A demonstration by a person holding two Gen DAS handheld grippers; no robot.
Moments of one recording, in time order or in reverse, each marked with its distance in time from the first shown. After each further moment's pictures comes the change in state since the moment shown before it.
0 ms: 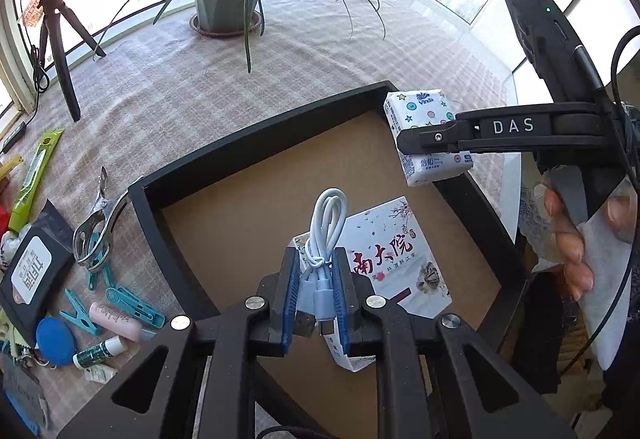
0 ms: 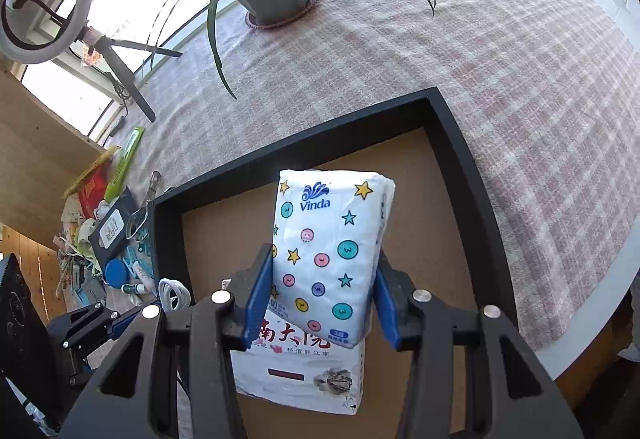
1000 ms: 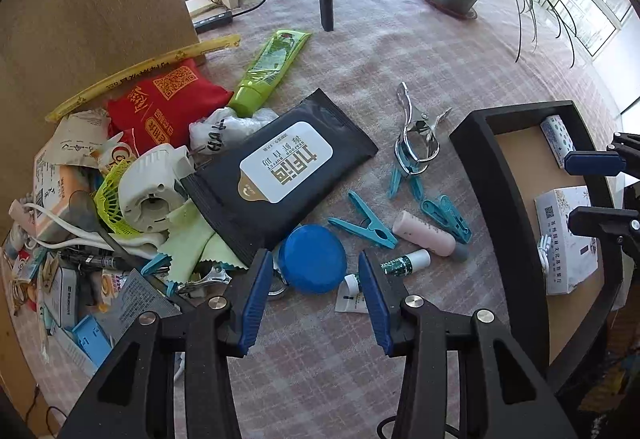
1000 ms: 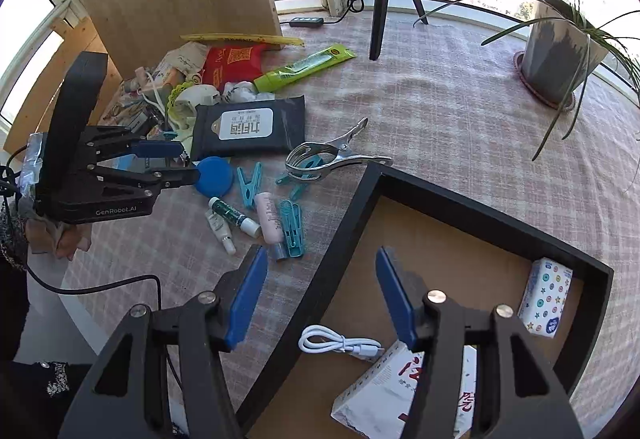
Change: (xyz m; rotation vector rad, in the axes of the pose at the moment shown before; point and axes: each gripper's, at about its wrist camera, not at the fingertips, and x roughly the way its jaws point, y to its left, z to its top) left arm -0.061 0.206 -0.083 -0.260 0.085 0.334; right arm 0.033 0.216 -0.052 -0.716 0.081 0.180
